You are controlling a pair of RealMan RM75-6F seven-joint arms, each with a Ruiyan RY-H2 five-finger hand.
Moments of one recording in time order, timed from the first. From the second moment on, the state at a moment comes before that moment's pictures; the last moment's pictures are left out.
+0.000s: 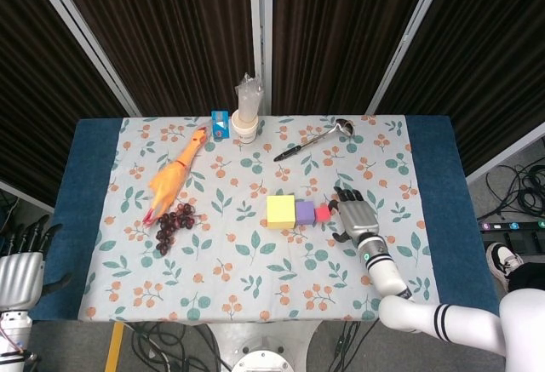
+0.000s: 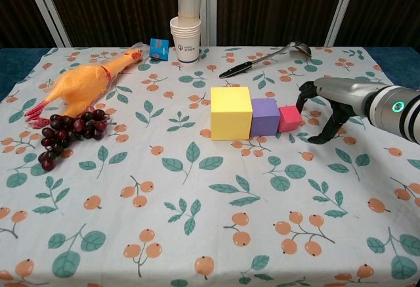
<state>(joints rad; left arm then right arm) -0.02 -1.29 -0.04 -1.46 1.45 1.52 0.09 0.78 -1.59 0.14 -1.49 -0.63 0.94 -0.54</state>
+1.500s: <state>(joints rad) -0.02 -1.29 -0.04 -1.45 1.43 1.51 0.07 0.81 -1.62 0.13 -1.49 -0.61 0.96 -0.59</state>
